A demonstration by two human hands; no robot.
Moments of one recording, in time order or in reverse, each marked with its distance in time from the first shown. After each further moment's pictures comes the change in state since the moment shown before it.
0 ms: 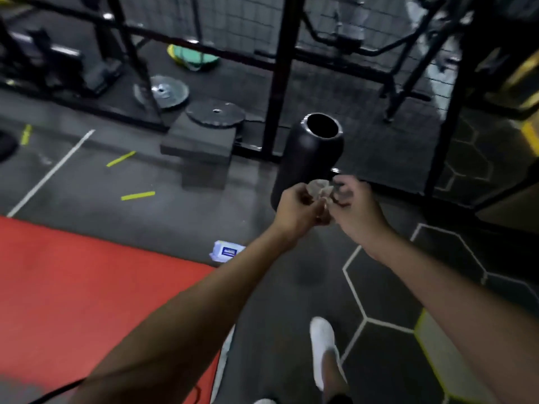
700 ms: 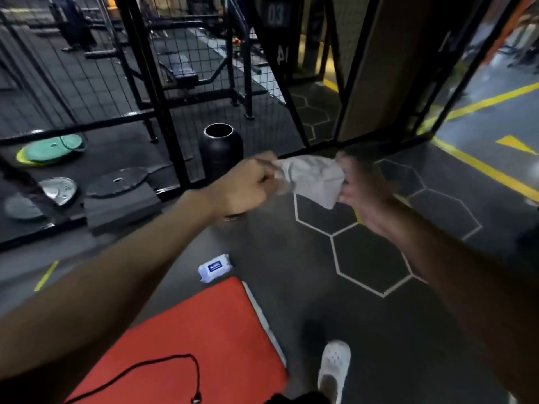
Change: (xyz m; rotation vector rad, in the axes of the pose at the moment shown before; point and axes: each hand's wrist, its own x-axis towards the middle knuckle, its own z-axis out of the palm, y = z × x) left_hand -0.242 0.118 -0.175 0.960 -1.017 0.877; right_hand -0.358 -0.155 0.062 0.434 0.660 0.374
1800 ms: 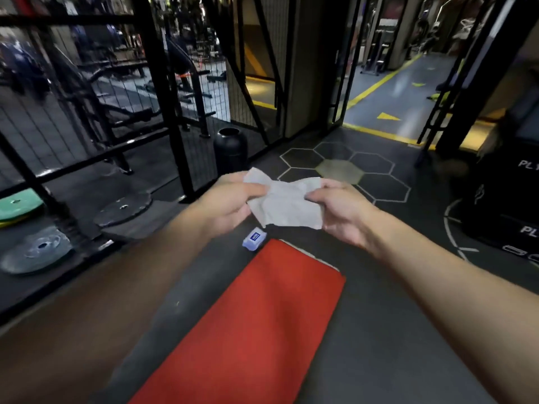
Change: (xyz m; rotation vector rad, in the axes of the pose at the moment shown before) left_hand -0.611 -0.076 -0.344 -1.109 -0.116 -0.494; right_hand -0.568 -0.167 0.561 0.475 0.244 0.250
